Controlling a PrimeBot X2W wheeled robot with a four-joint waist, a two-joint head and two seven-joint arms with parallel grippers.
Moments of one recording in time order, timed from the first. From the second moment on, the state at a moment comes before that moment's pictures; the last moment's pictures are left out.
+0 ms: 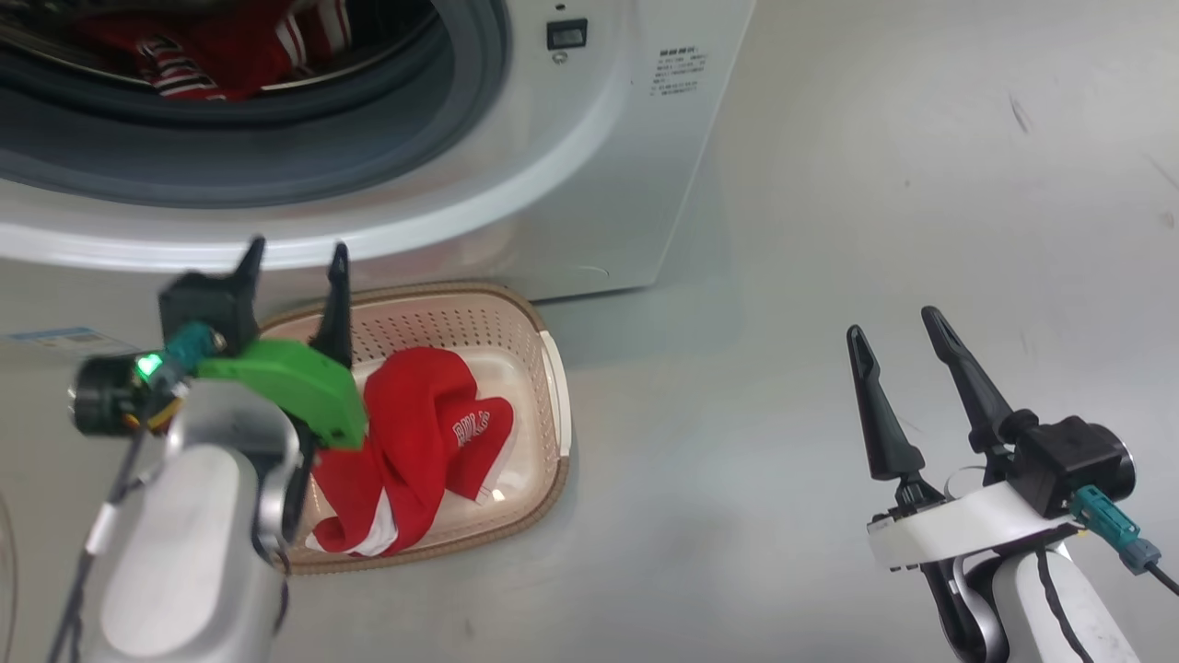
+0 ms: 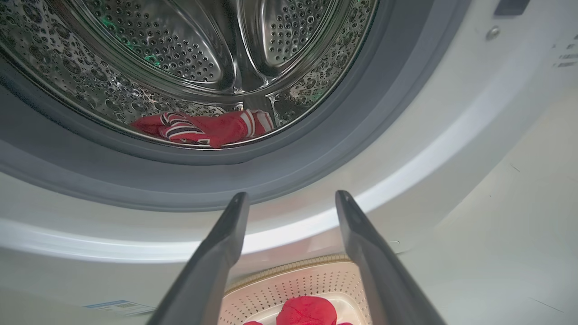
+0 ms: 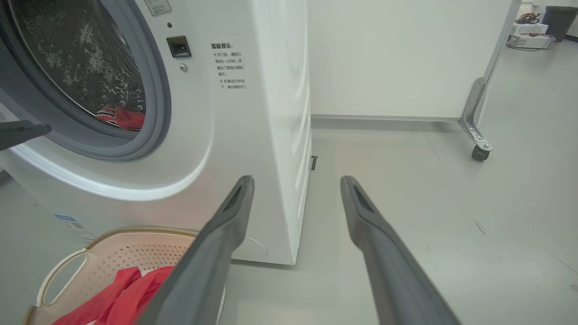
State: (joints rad) left arm -0.39 0.08 -0.19 0.21 -0.28 0.07 0.08; right arm -0.05 -0.09 0.18 -0.02 0.25 0.08 -0.21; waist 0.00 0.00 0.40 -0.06
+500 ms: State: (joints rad) left arm -0.77 0.24 -0.15 0.29 -0.19 0.06 0.29; right arm -0.16 -0.08 0.23 0.01 0.27 0.10 -0.23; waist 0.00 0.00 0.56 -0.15
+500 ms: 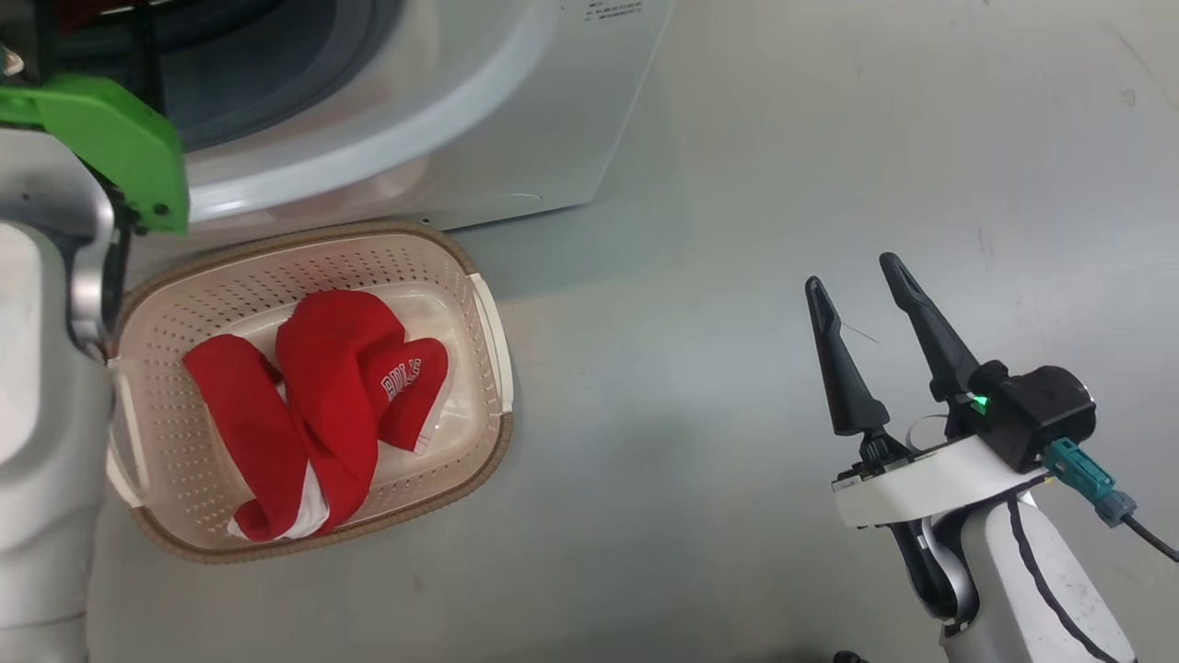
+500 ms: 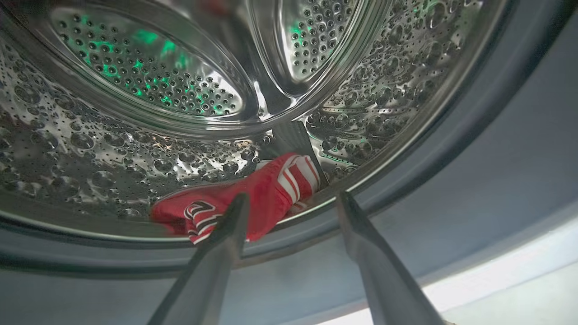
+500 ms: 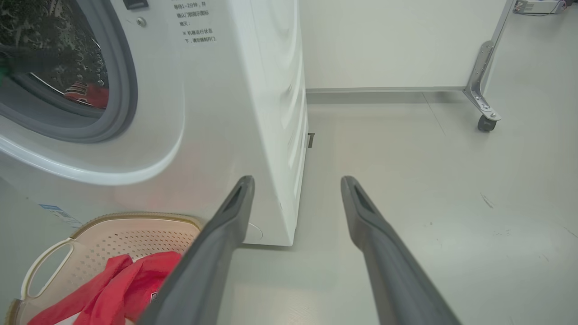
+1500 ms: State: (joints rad) left arm -1.05 0.44 -0.05 0.48 -0.17 0.05 0.69; right arm -0.29 -0.05 0.32 0.14 0.37 0.12 -0.25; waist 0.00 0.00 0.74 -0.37
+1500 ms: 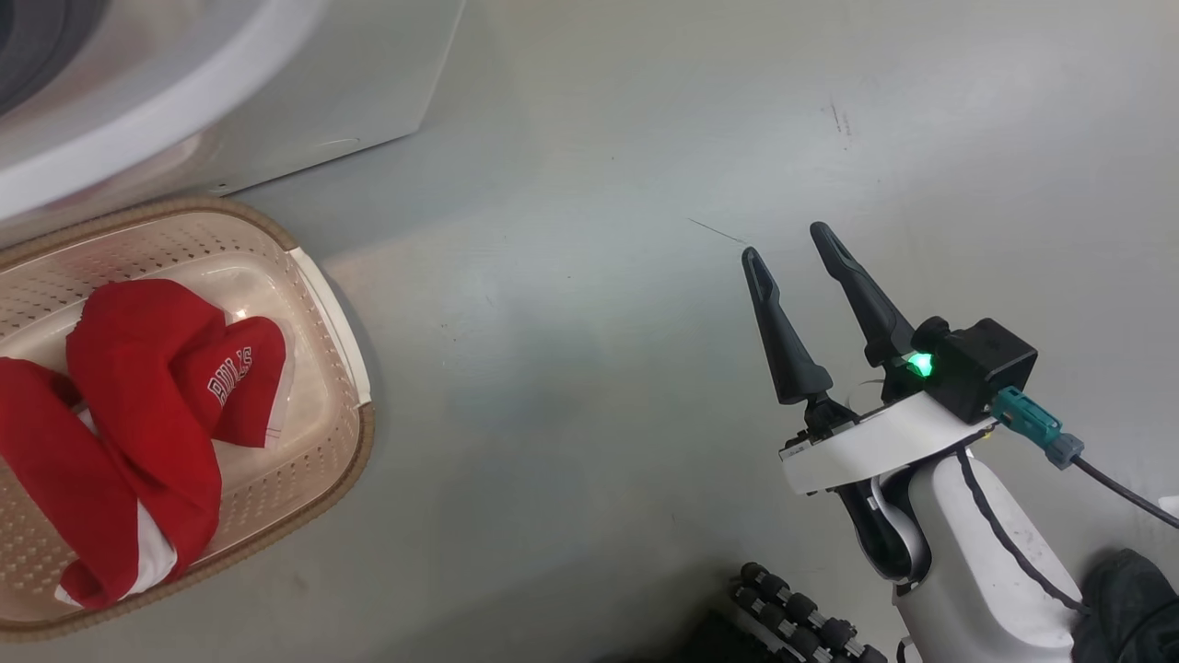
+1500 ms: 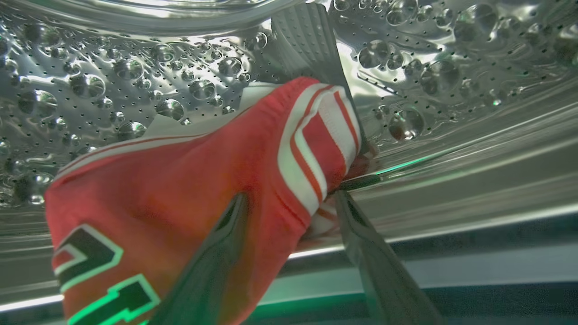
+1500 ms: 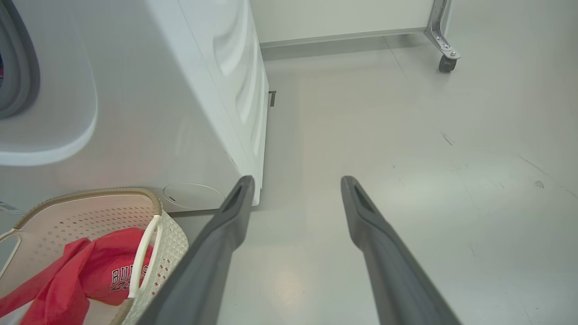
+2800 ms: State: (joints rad) left arm -1.05 0.38 0.06 0.32 -0.24 0.09 0.45; right arm -0.33 -0.05 0.26 0.12 0.36 0.12 -0.25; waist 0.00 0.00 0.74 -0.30
